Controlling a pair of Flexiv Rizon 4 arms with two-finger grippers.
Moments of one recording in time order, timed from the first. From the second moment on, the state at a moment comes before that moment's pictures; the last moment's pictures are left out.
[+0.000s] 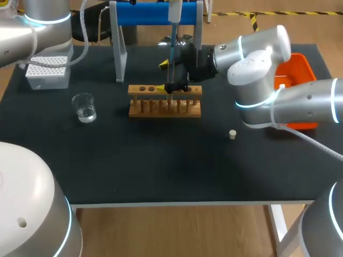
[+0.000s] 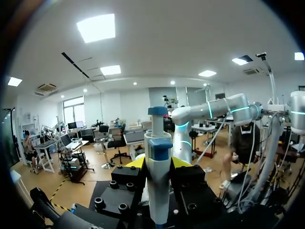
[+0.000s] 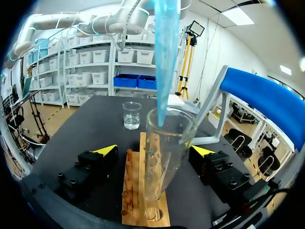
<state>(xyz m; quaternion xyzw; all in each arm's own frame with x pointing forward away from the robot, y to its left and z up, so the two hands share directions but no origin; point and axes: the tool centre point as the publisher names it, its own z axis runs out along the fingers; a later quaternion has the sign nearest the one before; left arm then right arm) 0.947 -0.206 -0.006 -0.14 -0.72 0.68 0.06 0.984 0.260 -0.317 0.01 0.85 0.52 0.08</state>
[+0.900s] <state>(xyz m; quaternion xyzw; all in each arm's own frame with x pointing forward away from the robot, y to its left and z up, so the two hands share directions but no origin) 0.829 -0.152 -0.008 -0.06 -0.77 0.64 0.03 0.984 0.260 -0.317 0.01 0.85 0.52 0.08</state>
